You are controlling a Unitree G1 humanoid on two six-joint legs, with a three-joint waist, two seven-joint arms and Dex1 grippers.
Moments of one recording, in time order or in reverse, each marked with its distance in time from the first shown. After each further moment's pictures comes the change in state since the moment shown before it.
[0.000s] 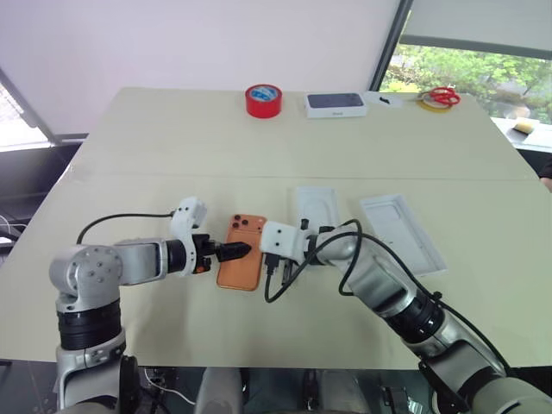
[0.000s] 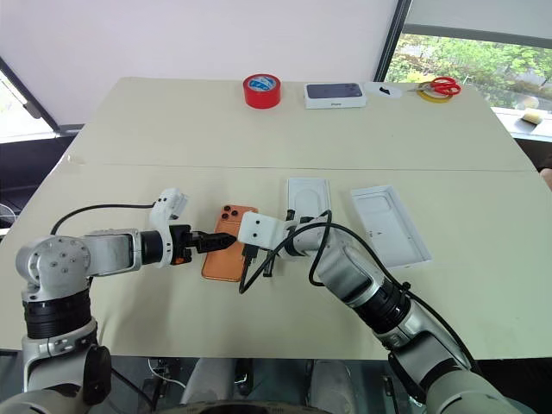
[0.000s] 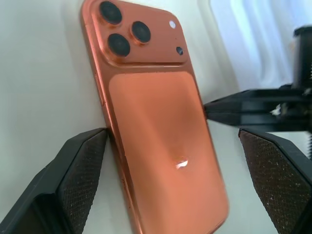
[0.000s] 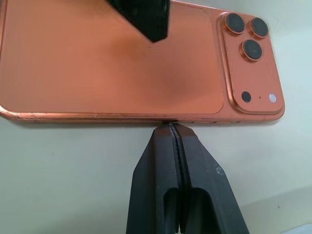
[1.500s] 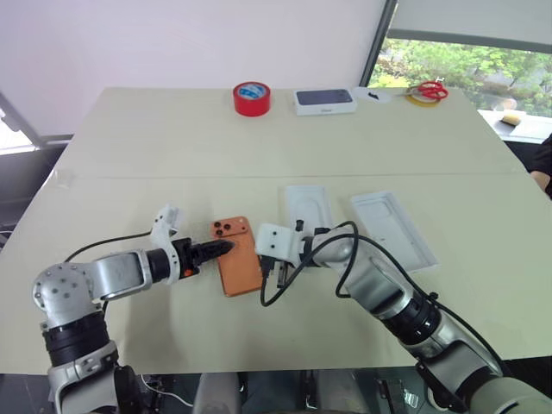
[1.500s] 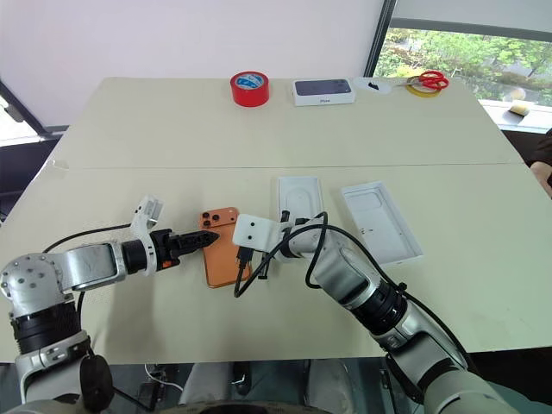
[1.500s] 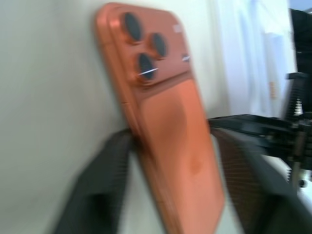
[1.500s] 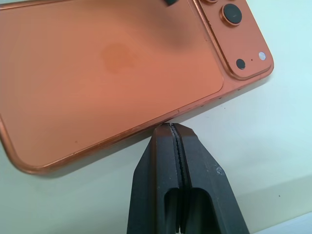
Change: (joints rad) left arm 0.080 0.027 0.226 0.117 -0.251 -0.006 0.311; right arm 0.000 0.002 0.015 -0.007 0.001 -0.008 -0.005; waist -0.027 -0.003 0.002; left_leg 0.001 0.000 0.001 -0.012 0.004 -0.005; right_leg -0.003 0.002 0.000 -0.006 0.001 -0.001
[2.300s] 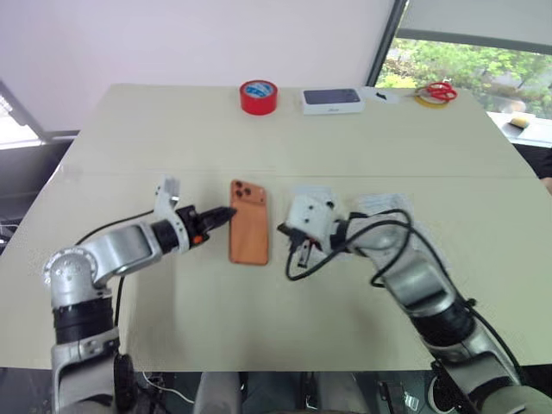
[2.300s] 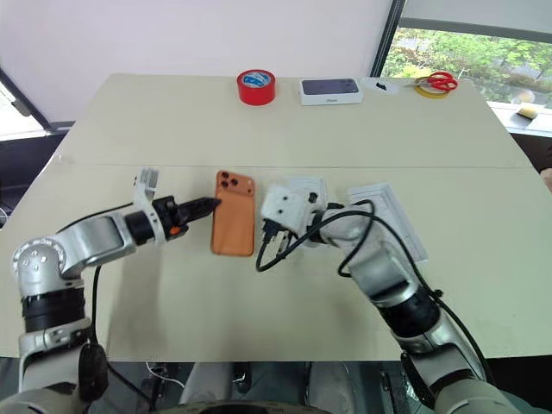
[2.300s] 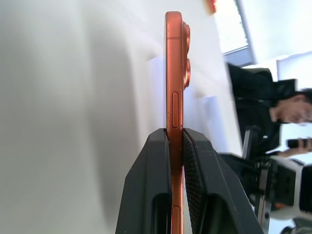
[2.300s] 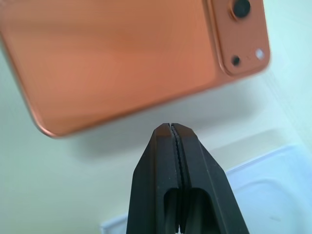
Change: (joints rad) left arm -0.169 0.027 -0.205 0.119 -0.423 -0.369 0.212; right arm 0.107 -0.103 -0.337 -0.237 0.169 0.040 -0.008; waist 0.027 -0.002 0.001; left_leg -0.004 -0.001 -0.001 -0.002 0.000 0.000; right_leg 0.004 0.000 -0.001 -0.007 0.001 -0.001
